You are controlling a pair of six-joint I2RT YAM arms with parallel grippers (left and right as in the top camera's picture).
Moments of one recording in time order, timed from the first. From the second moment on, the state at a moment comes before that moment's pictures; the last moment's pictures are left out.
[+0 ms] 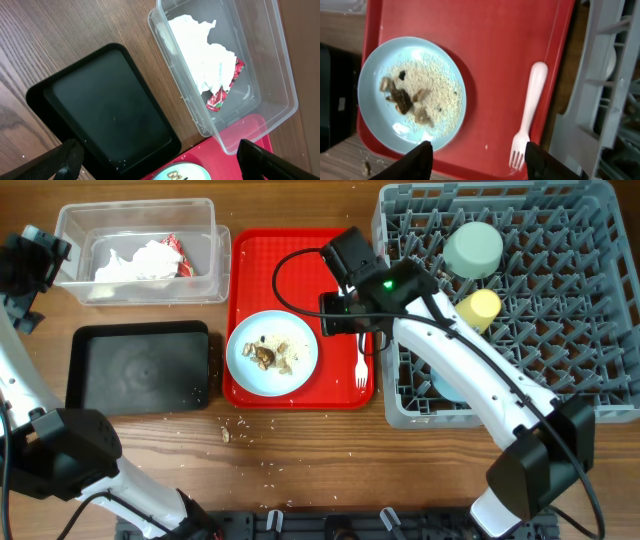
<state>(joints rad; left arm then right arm) 0.49 1.91 2.15 -1.48 0.08 -0.65 0.61 1.79 1.59 -0.97 0.01 0.46</state>
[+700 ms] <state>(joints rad) 0.49 1.91 2.15 -1.48 0.08 -0.65 0.61 1.87 1.32 -0.72 0.21 0.61</state>
